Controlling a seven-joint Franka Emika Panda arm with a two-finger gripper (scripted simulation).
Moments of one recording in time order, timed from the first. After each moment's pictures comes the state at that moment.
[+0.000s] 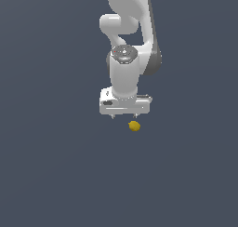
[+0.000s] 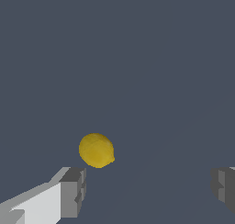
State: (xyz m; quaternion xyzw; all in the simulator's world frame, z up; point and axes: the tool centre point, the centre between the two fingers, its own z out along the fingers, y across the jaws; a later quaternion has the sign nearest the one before) arm -0.002 0.024 0.165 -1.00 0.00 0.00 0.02
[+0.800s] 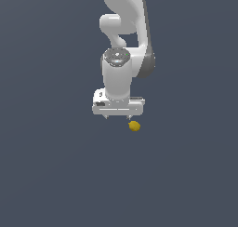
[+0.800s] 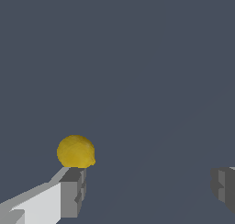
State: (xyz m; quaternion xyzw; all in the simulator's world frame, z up) arm 0.000 -0.005 0.160 -1.00 0.01 0.00 0.00
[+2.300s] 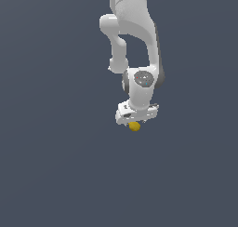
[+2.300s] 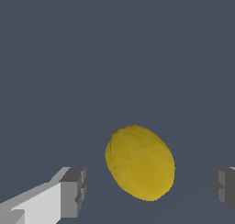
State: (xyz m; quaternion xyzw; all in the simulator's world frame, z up) arm -0.030 0.084 0.065 -0.99 -0.11 0.00 0.00
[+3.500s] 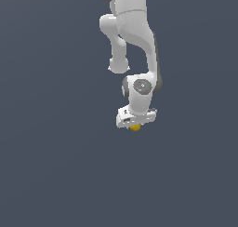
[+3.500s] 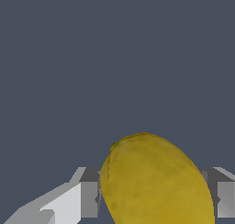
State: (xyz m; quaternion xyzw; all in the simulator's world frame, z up) arm -0.032 0.086 0.029 -0.99 -0.11 0.00 0.00
